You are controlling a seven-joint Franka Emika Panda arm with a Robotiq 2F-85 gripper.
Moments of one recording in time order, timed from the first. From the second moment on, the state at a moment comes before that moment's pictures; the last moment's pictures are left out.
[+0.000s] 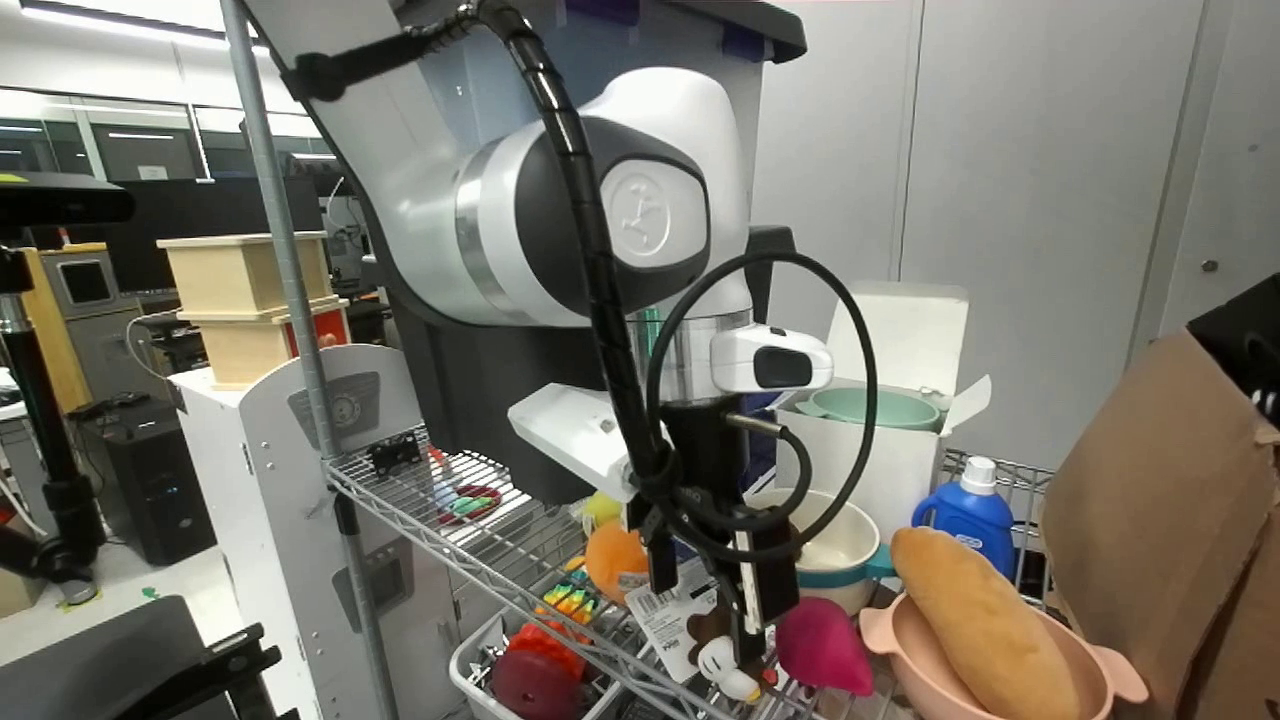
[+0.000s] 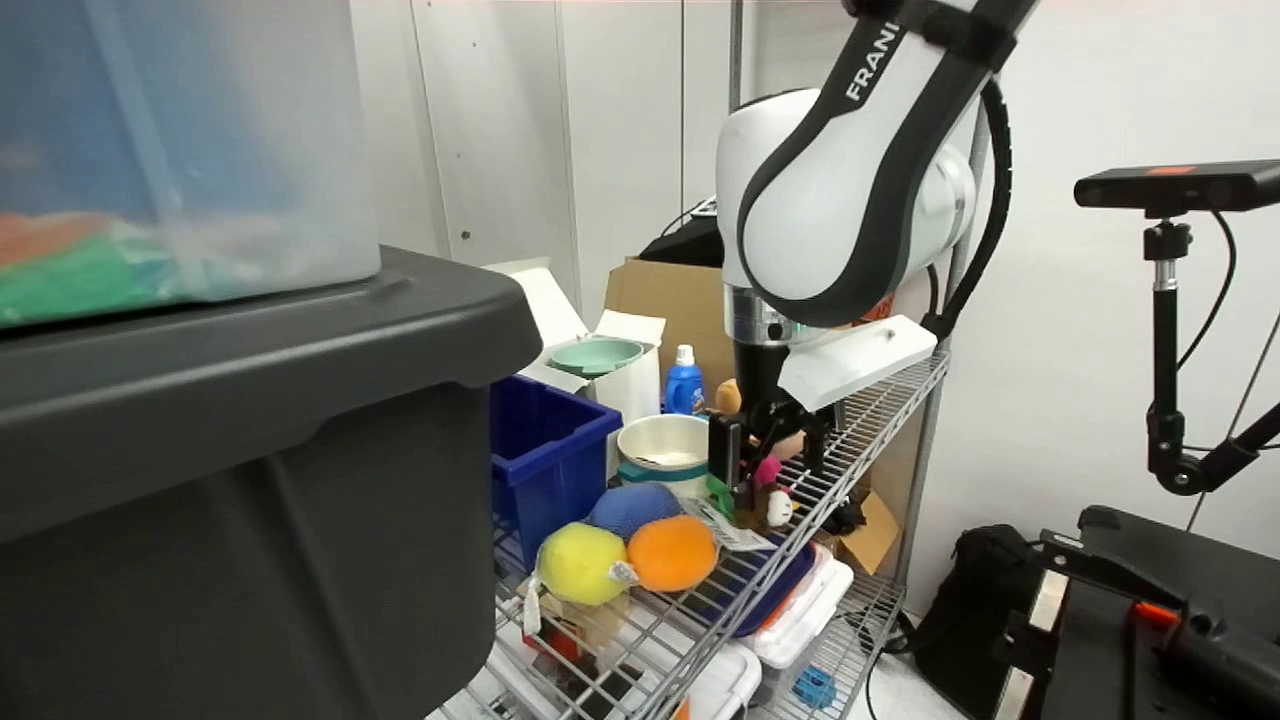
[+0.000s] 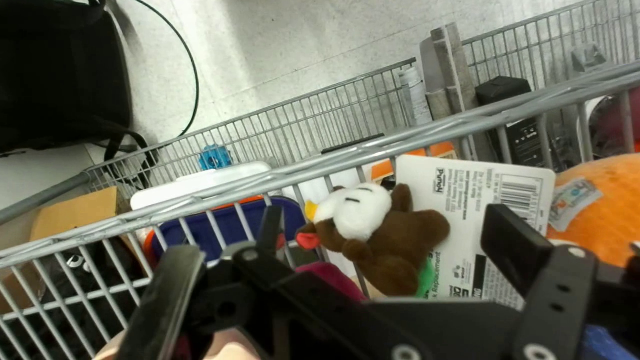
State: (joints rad) arm 0.04 0.62 -0.12 -2.04 -0.09 2.63 0.25
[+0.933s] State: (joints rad) arm 0.05 0.73 -0.15 -1.93 -0.09 2.62 0.25
